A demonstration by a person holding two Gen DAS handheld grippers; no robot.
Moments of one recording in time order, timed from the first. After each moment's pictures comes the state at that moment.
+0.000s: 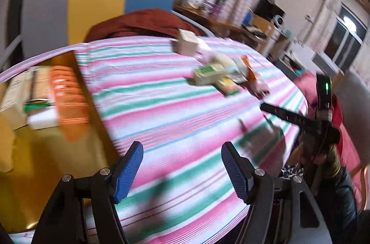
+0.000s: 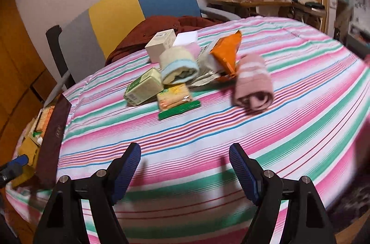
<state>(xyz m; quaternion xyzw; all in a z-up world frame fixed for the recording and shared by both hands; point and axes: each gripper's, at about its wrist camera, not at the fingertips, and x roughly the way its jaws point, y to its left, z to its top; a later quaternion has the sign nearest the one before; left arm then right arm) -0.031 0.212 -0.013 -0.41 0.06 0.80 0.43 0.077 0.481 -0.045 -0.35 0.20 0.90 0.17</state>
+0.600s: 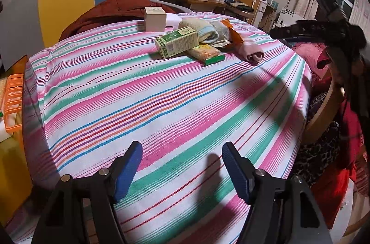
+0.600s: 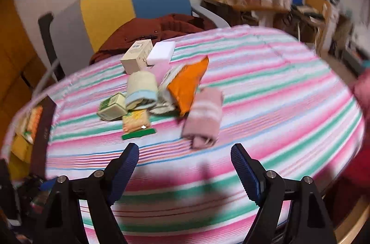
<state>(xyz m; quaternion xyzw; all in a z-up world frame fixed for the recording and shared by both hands) -0.004 0.272 -0.062 -0.40 0.13 0.79 0.45 0.070 0.548 0.008 -0.41 0.13 0.88 0.18</state>
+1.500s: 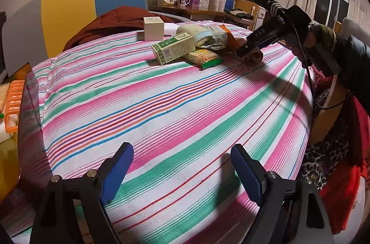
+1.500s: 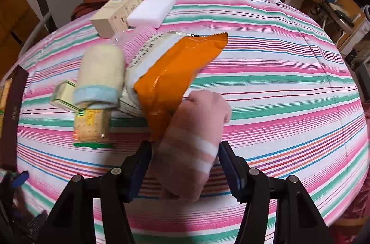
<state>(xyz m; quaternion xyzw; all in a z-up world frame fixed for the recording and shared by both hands) 0.012 0.278 -0.070 -0.36 0.14 0.81 0.44 -0.020 0.605 -0.050 -0.55 0.10 0.82 0.13</state>
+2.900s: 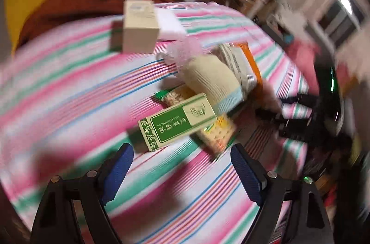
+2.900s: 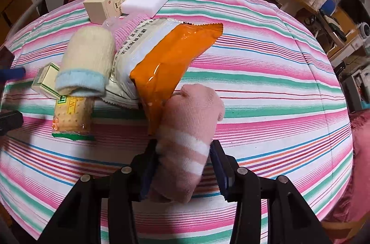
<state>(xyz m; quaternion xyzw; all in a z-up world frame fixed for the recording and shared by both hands) -0.145 0.408 -0.039 -0.54 0.07 0.70 0.47 -0.018 0.599 -0.054 -0.57 0.04 0.81 0.16</state>
